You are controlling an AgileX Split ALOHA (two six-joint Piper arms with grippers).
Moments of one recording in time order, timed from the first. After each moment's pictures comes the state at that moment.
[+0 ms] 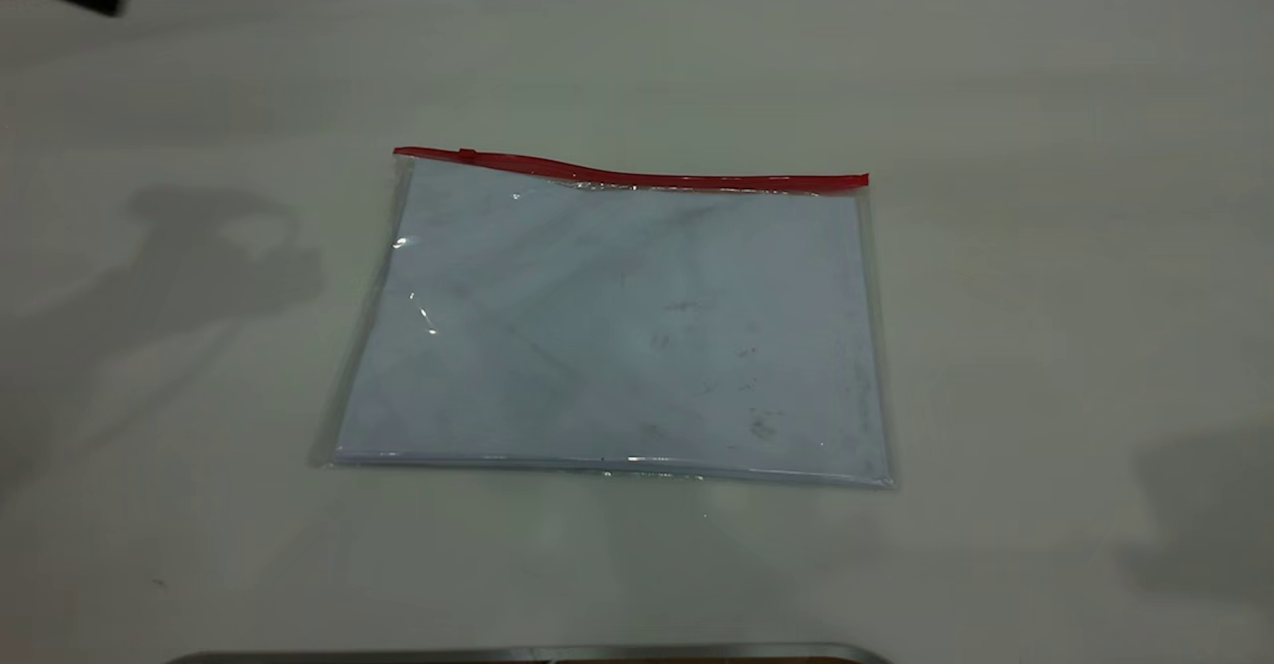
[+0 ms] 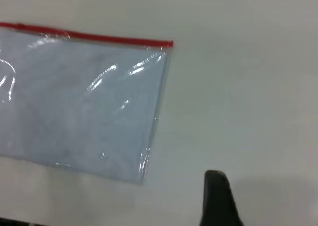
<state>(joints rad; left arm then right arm) 0.01 1.87 -1.15 -0.70 0.56 0.56 -0.04 0.98 -0.67 0.39 0.71 -0.31</state>
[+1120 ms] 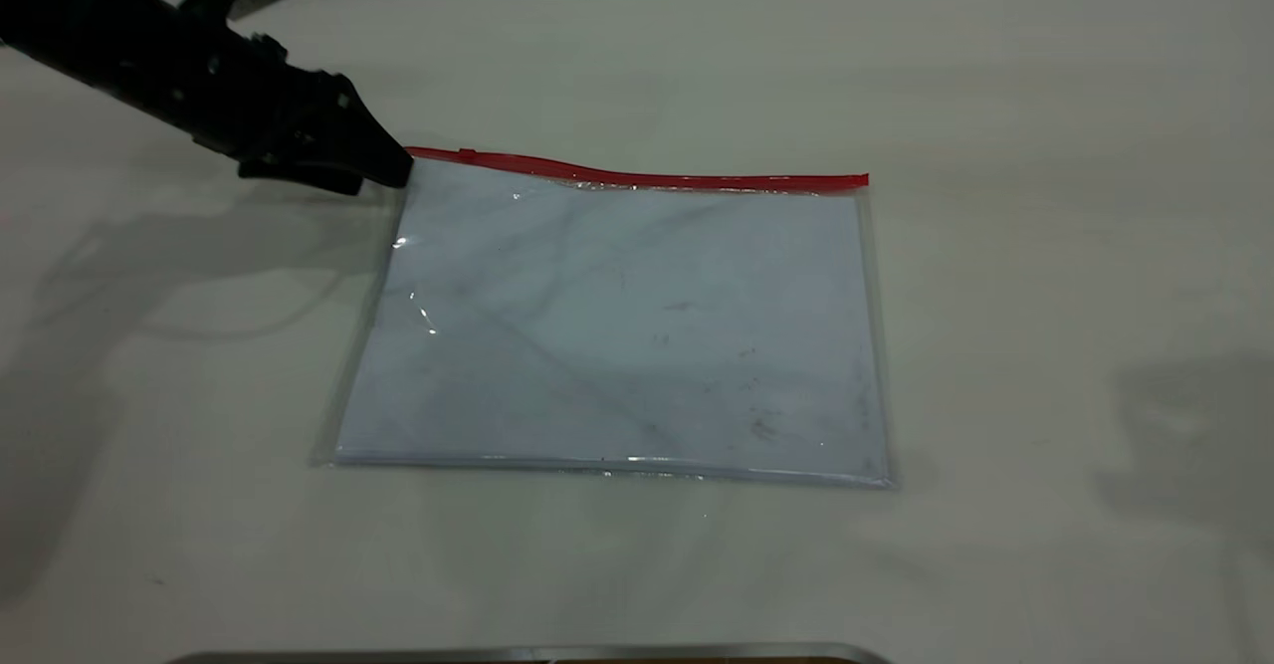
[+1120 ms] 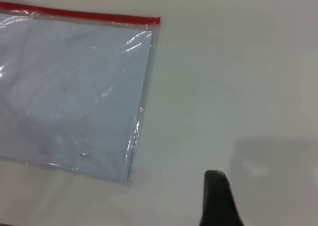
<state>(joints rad) 0.01 2.47 -1.40 -1.22 0.56 1.39 -0.04 1.19 -0.67 0.42 0.59 -0.37</state>
